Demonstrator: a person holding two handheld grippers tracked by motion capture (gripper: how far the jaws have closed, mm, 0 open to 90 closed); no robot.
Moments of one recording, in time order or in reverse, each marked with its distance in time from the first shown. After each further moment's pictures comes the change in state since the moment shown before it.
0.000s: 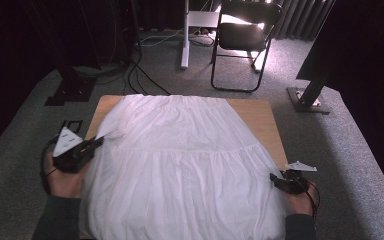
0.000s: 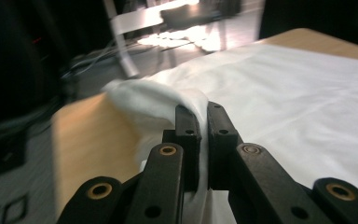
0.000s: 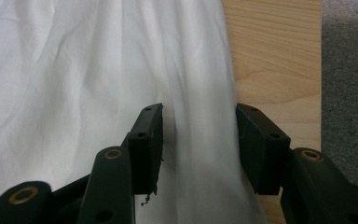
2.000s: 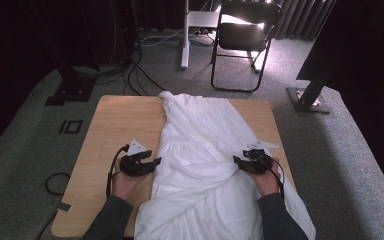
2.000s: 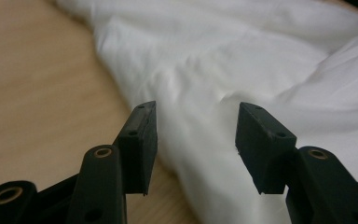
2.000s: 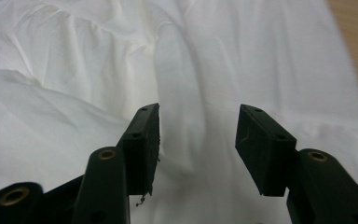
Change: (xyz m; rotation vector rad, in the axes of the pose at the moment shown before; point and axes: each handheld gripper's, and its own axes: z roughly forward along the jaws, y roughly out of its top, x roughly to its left) left arm -0.077 -0.062 0.131 0.238 -0.194 -0.144; right arm 0.104 0.090 0.016 -0.072 0.185 -0.153
